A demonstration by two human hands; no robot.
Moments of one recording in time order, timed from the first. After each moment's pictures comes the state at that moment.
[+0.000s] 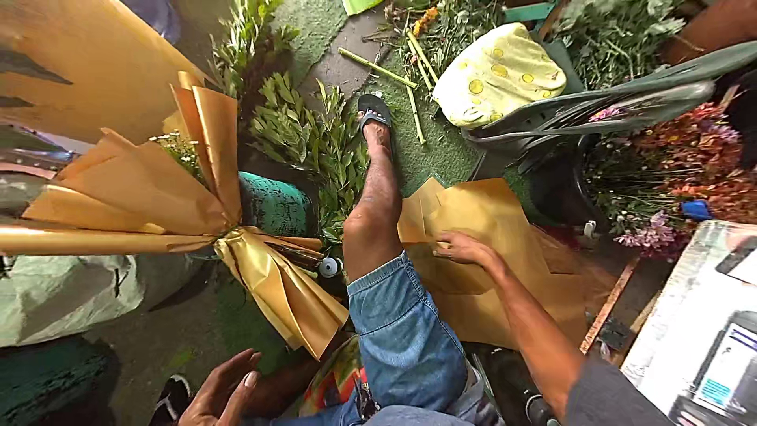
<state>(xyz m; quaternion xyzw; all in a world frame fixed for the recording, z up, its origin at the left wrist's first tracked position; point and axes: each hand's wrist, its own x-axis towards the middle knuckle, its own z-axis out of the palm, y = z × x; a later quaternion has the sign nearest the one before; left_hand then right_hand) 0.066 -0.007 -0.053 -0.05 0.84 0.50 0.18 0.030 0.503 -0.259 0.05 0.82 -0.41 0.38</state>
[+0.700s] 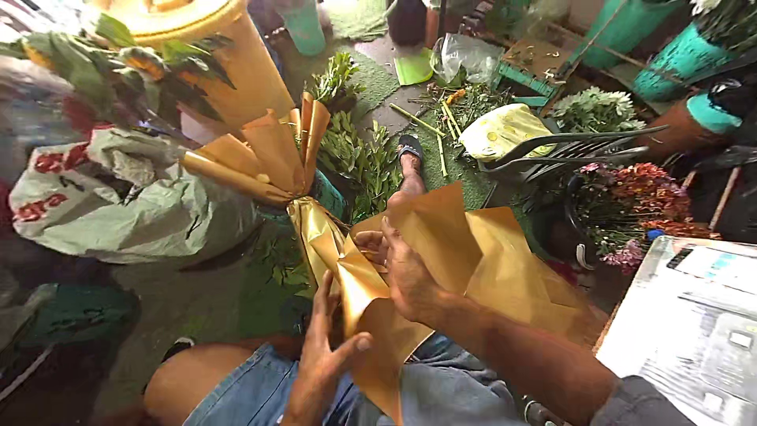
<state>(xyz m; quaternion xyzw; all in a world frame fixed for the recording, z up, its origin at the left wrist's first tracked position) 0.151 0.065 0.000 -0.01 0.73 0.67 0.13 0.075 0.236 0.017 0.21 0.50 -0.82 0.18</state>
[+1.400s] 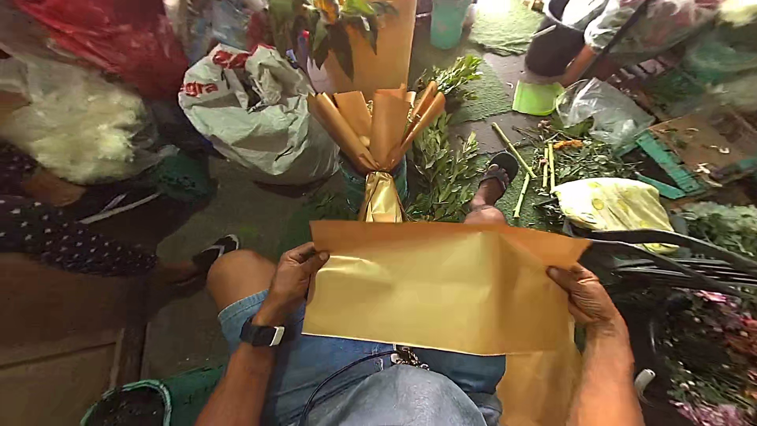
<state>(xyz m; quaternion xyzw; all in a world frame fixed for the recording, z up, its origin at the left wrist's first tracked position) 0.112 -0.069 -0.073 -0.17 0.66 0.73 -0.02 0.023 0.505 -0.137 0.07 0.65 -0.75 0.08</state>
